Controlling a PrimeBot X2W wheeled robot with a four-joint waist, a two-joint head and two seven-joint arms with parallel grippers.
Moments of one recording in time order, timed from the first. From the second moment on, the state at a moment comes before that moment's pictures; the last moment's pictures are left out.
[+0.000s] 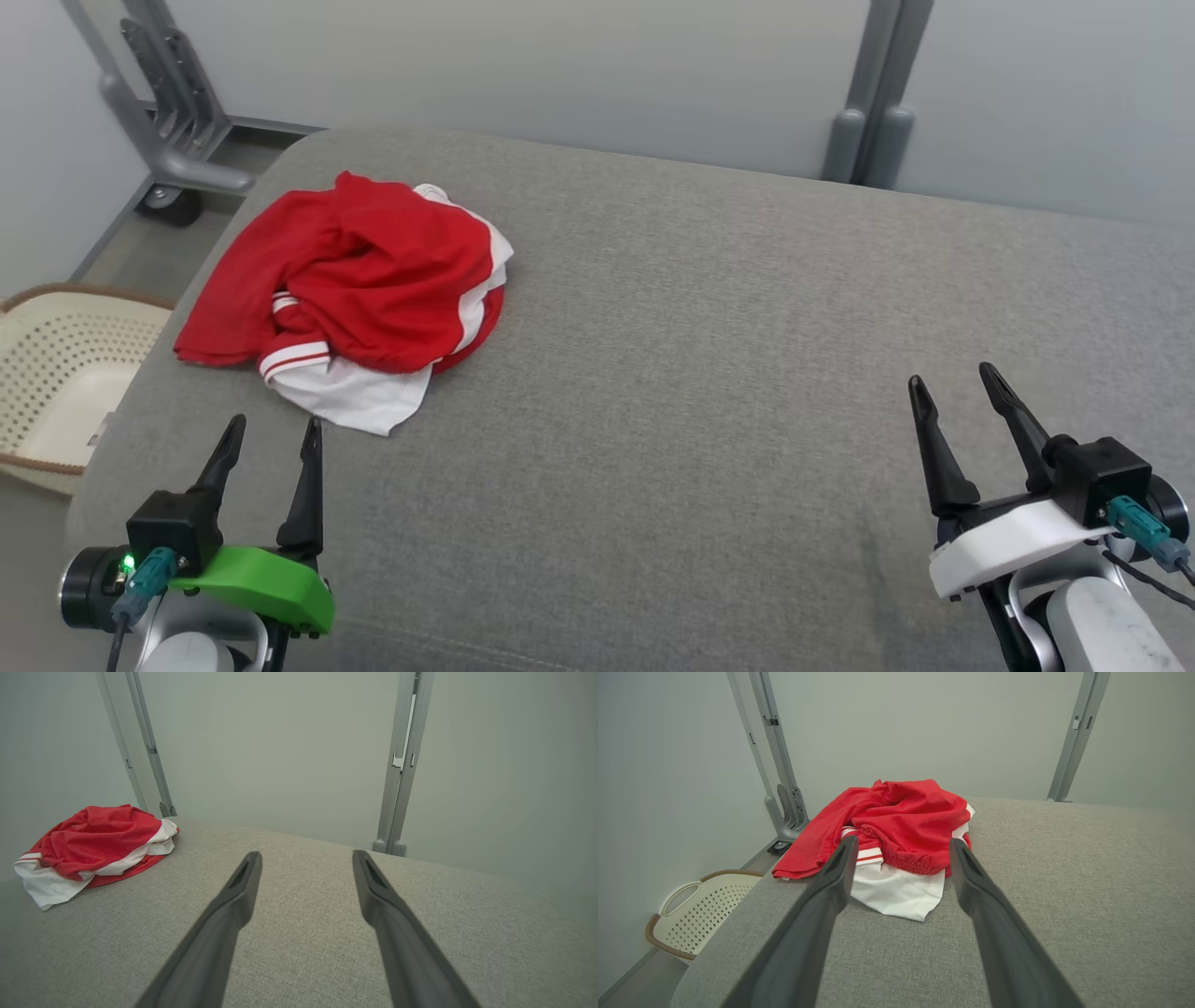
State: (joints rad) left arm -0.08 0.10 -0.07 0.28 -0.20 -0.09 -0.25; right arm 0.02 -0.15 0.14 0.12 0.16 0.05 -0.25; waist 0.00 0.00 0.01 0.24
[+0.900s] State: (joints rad) left arm -0.28 0.08 0.01 0.33 -0.30 -0.10 -0.20; right arm -0.07 -0.13 0.20 0.09 0.09 0.08 -0.25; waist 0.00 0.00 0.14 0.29
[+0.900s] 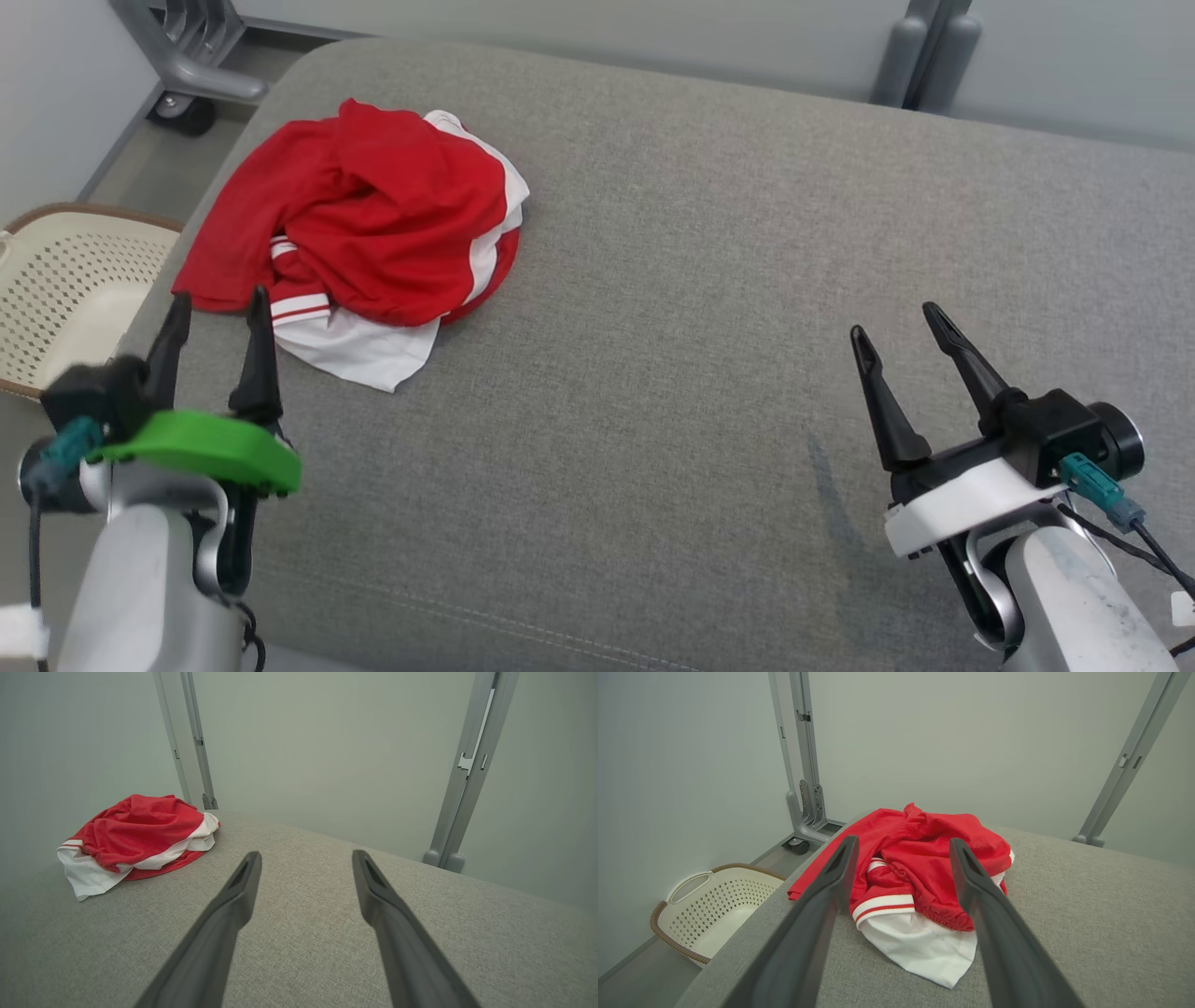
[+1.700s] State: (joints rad) left arm -0.77 0.12 0.07 0.56 -0.36 -0.04 0.08; right arm -0.28 -0.12 0.26 0.00 0.03 0.10 -0.25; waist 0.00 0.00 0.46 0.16
